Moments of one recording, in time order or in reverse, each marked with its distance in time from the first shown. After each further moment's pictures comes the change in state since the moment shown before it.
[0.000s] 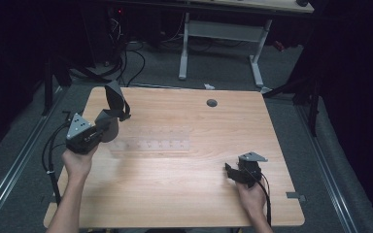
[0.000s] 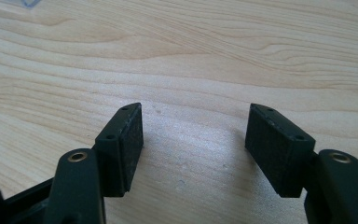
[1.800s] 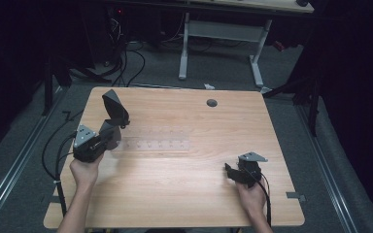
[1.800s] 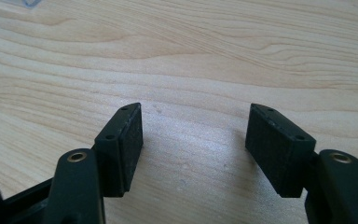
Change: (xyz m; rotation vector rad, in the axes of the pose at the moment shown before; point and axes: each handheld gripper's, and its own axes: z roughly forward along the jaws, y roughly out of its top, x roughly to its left) left arm -0.011 -0.036 0.012 0.034 0.023 -0.103; right arm 0.000 0.000 0.000 0.000 0.000 -0.001
